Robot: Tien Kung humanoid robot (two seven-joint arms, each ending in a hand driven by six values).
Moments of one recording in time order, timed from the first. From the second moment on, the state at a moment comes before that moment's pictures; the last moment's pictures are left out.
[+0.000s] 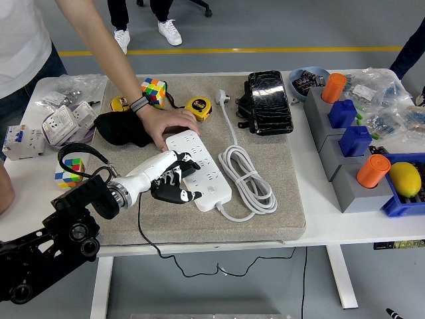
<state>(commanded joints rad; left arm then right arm) -0.40 0.37 -0.72 -1.60 1.56 0.02 0.43 0.07 -0.28 0.57 0.38 -0.25 -0.11 0.07</state>
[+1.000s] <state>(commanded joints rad) -0.49 0.34 -0.60 -1.52 1.50 -0.06 0.48 0.07 -0.28 0.57 0.38 -0.25 -0.11 0.07</state>
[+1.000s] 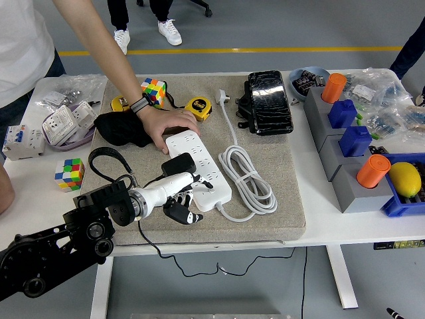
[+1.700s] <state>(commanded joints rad) -0.51 0.33 -0.57 -1.48 1.50 -0.06 0.49 0.07 -0.29 0.58 0.38 -0.26 -0.11 0.07</state>
